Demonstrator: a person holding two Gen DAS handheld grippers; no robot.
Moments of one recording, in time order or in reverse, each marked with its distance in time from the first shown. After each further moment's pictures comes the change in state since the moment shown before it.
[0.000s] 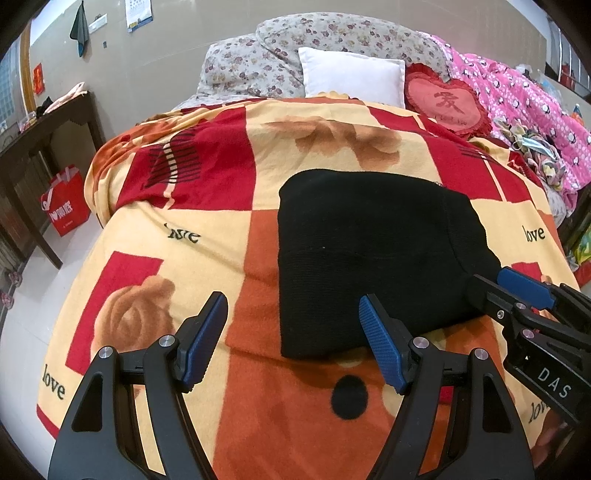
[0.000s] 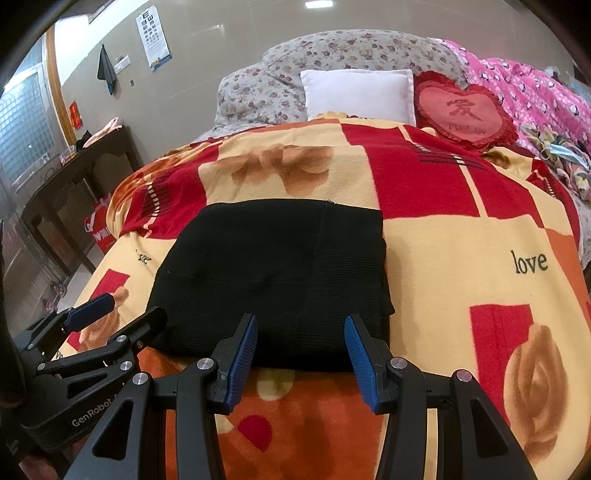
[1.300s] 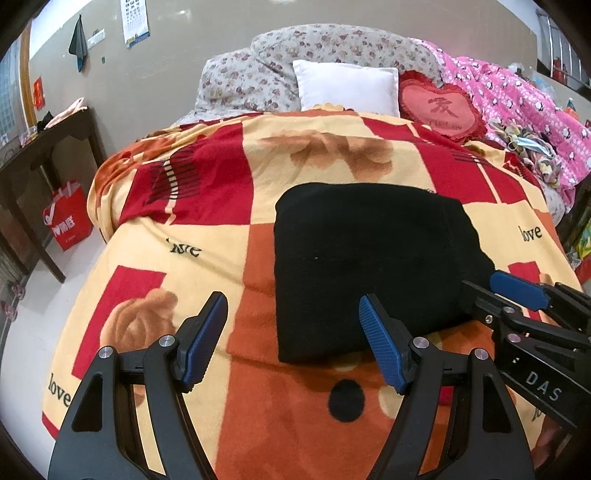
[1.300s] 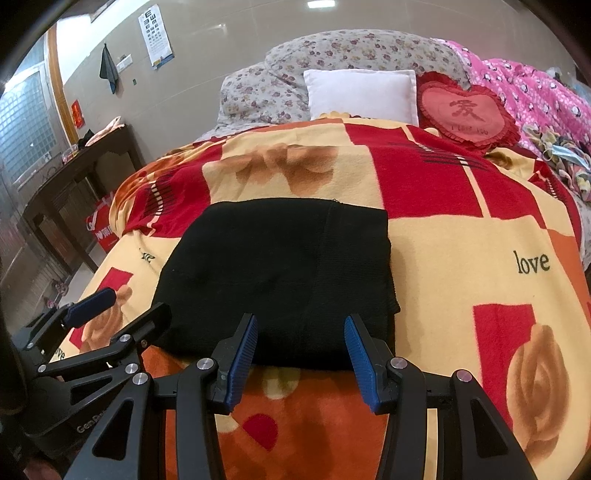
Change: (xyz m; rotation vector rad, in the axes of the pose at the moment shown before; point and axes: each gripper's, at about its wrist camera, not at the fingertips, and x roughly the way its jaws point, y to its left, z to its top) left arm -0.013 -0.003 0.002 0.018 -0.056 -0.002; right arm -0.002 0.004 -0.003 -0.001 0.000 0.002
